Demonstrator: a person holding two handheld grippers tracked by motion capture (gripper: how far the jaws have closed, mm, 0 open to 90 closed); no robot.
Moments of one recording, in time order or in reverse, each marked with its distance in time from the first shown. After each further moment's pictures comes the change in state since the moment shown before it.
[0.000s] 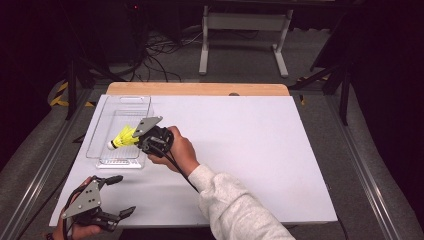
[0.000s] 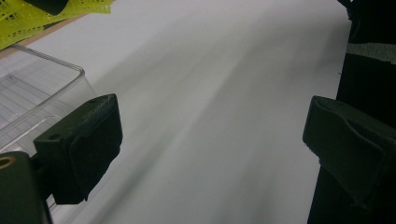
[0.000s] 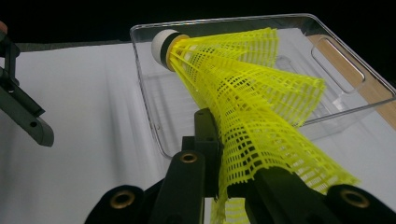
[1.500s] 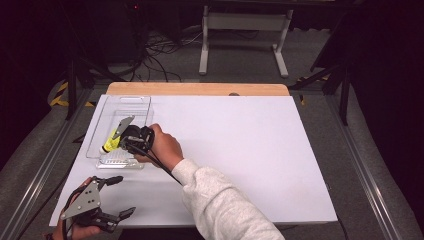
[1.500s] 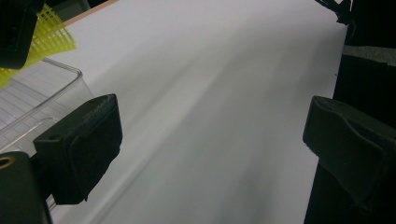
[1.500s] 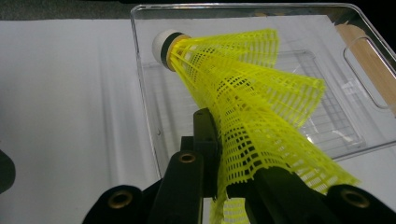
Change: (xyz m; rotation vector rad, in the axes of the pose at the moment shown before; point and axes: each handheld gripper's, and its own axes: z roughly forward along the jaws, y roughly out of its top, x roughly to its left) left arm -0.001 0.000 -0.001 -0.008 -0.003 0.005; right arm 0.009 0.028 0.042 0.149 0.019 -0.092
